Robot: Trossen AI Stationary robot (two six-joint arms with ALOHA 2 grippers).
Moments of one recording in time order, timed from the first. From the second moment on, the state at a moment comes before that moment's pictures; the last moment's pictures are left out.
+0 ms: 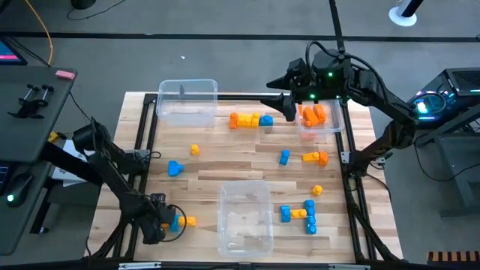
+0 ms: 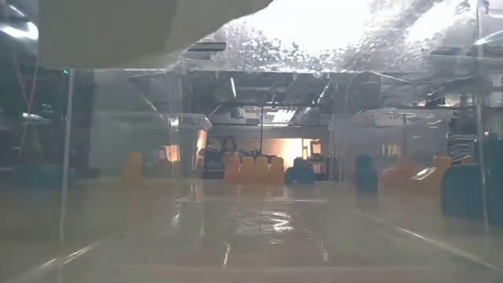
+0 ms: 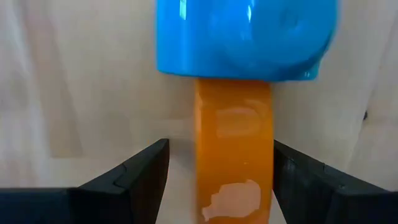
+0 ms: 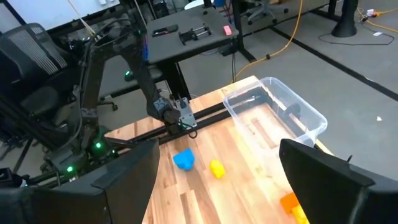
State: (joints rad) left arm -1.01 1.54 0.76 -0.67 0.04 -1.03; right arm -0.20 1.51 2.05 -0.90 -0.04 0.25
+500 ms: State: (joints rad) left arm -0.96 1.26 0.87 -0.88 0.11 -1.29; right arm -0.20 1.46 2.05 -0.94 -0.04 0.15
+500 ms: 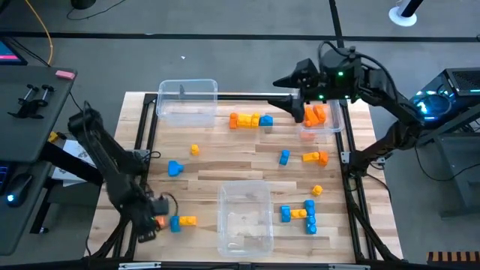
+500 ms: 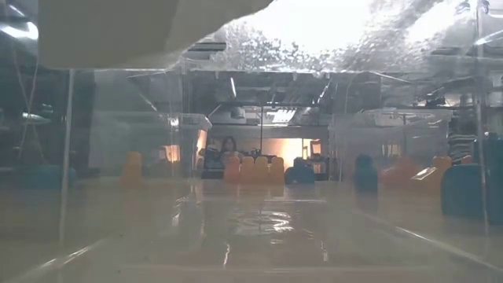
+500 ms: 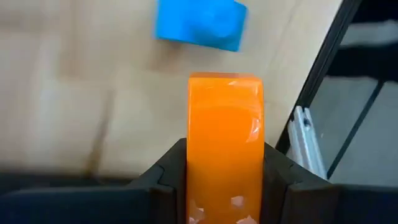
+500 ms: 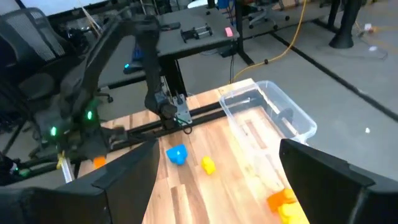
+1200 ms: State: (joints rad) left arm 0.26 1.50 1.08 -0.05 -0.01 -0.24; right arm -0.20 1.41 2.05 -0.77 -0.01 0.02
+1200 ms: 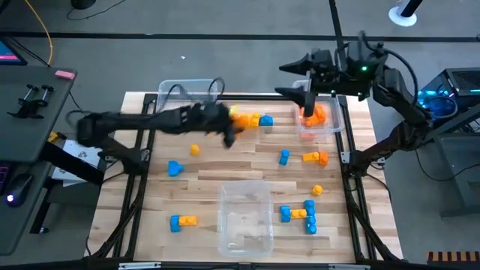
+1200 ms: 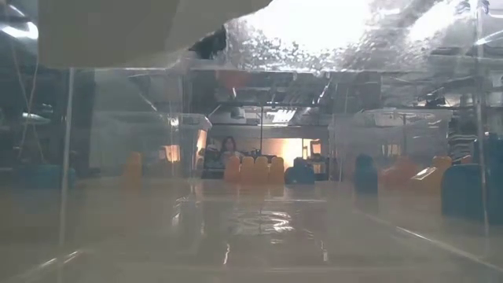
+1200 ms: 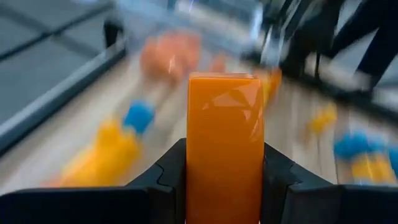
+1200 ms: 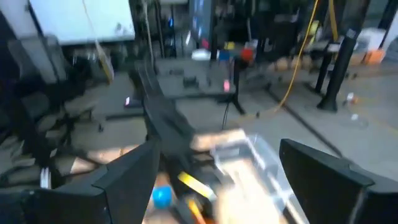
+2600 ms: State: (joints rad) left arm 0.44 2.24 2.36 -0.32 0.34 -0.06; right arm -0.22 1.41 2.05 -0.61 0.19 0.05
